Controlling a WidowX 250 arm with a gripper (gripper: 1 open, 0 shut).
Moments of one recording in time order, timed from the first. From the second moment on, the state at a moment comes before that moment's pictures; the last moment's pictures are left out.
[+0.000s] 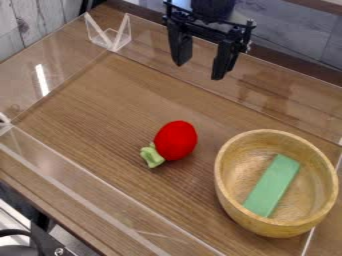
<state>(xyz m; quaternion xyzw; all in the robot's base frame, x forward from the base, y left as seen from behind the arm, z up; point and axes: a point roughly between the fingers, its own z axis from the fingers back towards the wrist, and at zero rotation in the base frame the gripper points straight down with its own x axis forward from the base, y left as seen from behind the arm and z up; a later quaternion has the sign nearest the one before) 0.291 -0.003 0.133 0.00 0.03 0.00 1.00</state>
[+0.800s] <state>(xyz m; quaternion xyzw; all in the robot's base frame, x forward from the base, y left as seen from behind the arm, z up) 0.265 -0.122 0.084 -0.02 0.07 -0.02 1.00</state>
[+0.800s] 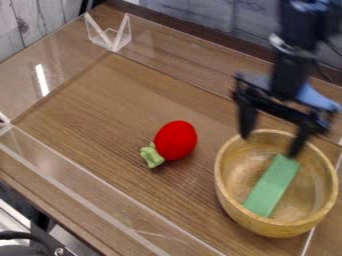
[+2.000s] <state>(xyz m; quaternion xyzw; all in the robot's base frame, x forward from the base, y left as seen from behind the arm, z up) 0.253 -0.132 0.064 0.01 0.02 -0.03 1.00</state>
